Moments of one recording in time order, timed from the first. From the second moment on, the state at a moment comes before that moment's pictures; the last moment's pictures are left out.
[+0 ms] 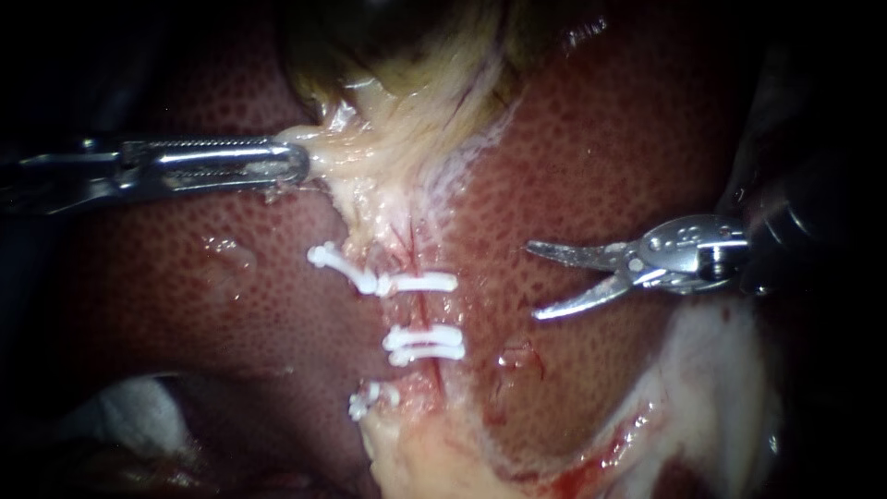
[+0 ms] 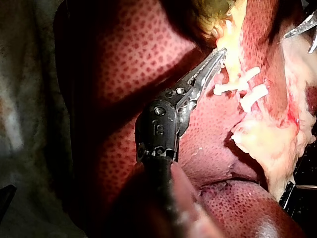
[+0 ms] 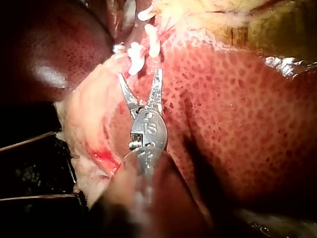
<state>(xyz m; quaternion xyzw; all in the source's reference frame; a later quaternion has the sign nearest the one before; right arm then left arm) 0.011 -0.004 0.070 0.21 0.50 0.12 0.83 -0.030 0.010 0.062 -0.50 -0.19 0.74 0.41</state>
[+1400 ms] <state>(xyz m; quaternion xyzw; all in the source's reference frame) 0.020 -0.010 0.080 0.27 0.48 0.11 0.83 -0.030 0.009 0.062 -0.50 -0.19 0.74 0.41</state>
